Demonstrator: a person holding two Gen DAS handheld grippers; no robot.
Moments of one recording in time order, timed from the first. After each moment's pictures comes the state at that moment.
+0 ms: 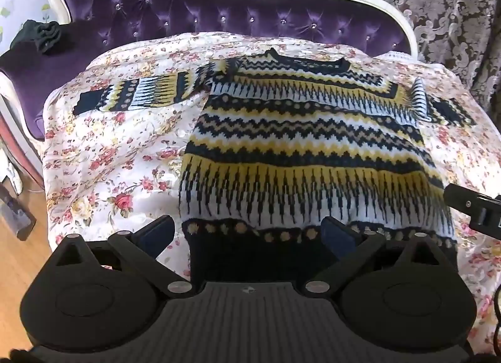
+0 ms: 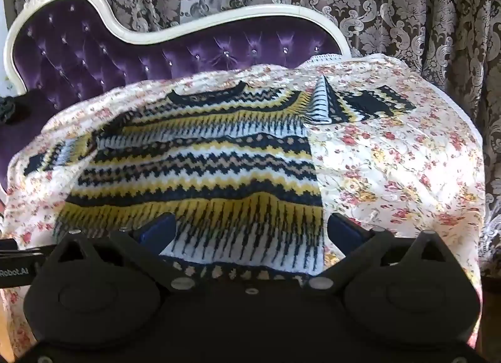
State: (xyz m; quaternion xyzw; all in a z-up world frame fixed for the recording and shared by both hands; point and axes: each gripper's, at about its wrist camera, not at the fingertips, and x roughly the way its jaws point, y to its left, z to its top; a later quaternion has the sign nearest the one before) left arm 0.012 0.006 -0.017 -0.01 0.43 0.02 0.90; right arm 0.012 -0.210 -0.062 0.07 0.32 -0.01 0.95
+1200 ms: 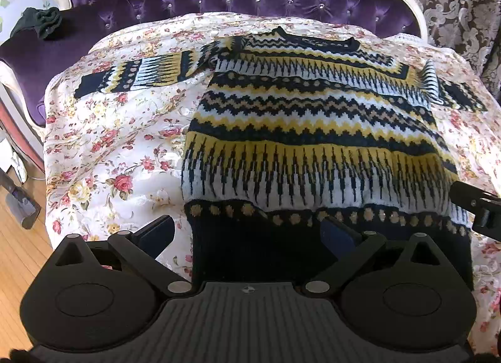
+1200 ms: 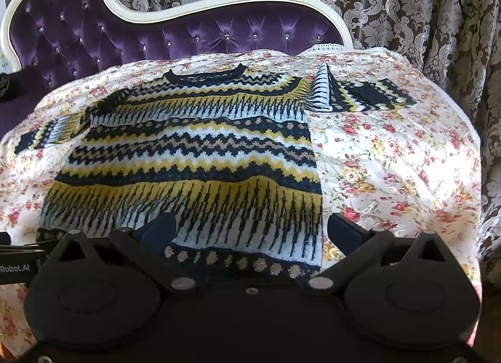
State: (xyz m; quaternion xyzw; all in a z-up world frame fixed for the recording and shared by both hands) left arm 0.014 0.009 -0.031 0.00 0.45 0.03 0.89; right arm 0.017 -0.200 -0.069 0.04 0.34 -0.01 0.94
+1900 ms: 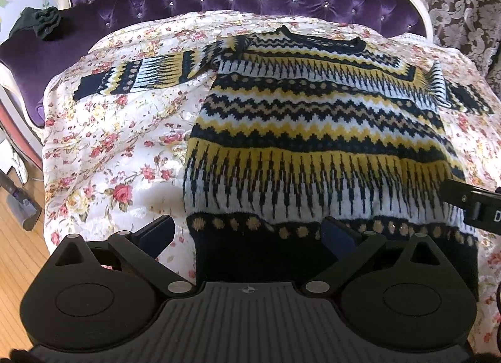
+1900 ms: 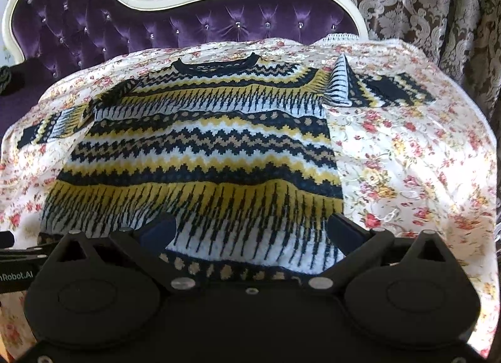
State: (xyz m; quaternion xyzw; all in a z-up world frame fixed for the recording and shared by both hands) left arm 0.031 0.014 -0.033 0.00 0.46 0.03 0.89; right arm 0.044 -0.193 -0.073 0.05 0.37 0.01 0.93
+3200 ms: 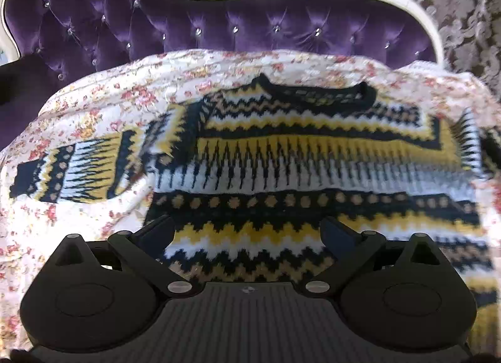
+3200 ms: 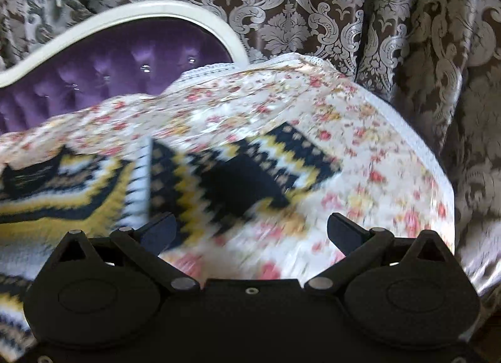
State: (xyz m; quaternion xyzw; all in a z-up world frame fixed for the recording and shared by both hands) left arm 0.211 -0.020 -0.059 0.02 0.42 0.01 0.91; right arm 0.237 -0.417 -0.073 0.08 0.34 -0.15 0.92
